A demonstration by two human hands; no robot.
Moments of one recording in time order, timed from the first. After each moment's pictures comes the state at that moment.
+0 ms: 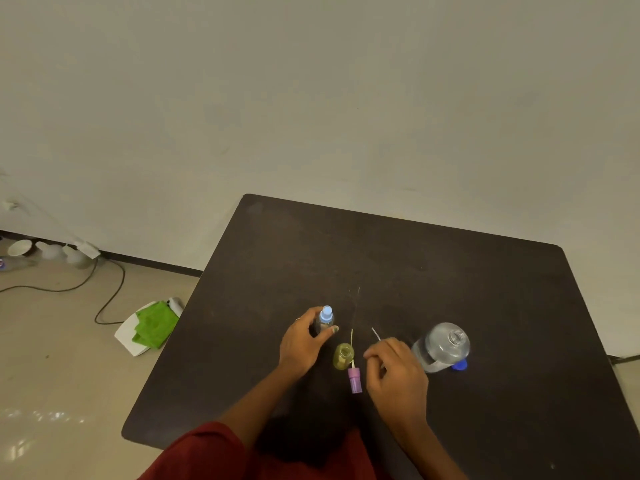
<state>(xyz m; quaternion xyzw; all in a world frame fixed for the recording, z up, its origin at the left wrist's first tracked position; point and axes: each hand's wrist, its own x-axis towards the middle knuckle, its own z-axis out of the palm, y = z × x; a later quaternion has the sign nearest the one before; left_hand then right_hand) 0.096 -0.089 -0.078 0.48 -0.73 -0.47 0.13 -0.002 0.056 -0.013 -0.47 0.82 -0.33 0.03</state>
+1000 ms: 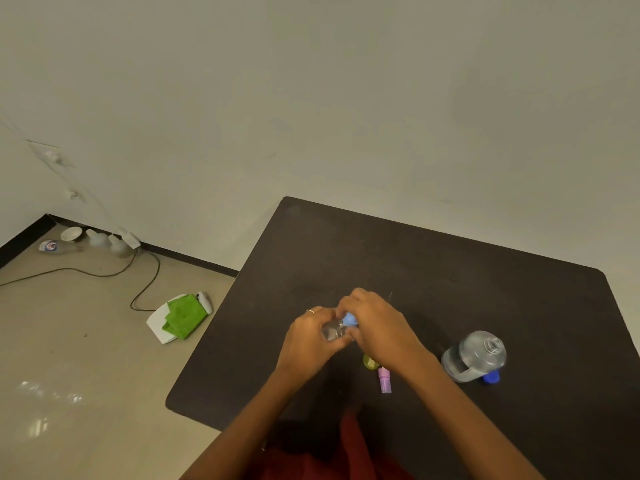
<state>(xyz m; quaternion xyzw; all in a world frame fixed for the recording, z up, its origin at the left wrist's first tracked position) 0.162 -0.077 -0.003 0.41 -0.80 -0.38 0.23 0.032 -0.028 0.063 -0.66 0.73 -0.08 0.16</state>
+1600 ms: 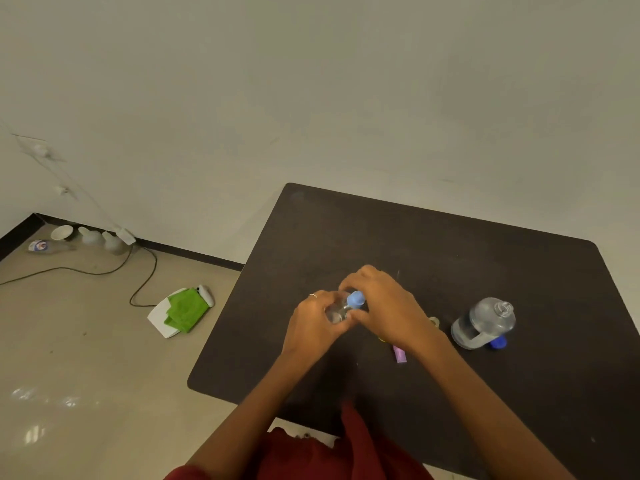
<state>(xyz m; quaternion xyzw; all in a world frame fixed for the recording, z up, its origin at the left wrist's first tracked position) 0.203 -0.067 -0.008 0.39 -0.79 -0.40 0.25 0.073 -0.015 0.063 -0.62 0.75 -0.11 0.20</state>
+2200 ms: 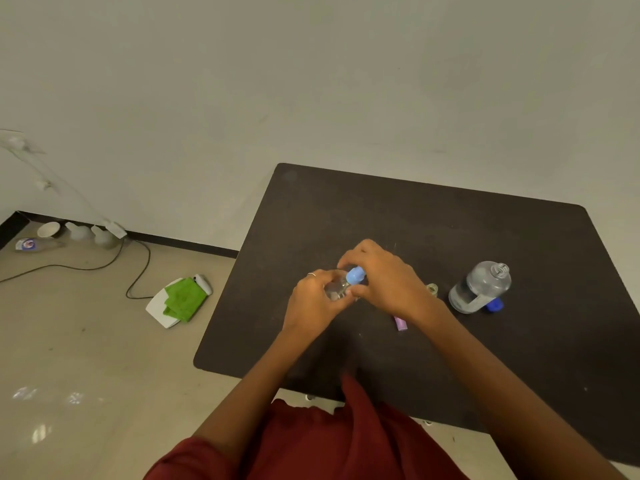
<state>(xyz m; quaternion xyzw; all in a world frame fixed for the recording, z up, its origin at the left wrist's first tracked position) 0.208 -0.067 -0.008 0.38 -0.81 -0.39 0.23 0.077 -0.009 0.064 -0.60 0.76 -0.12 0.22</state>
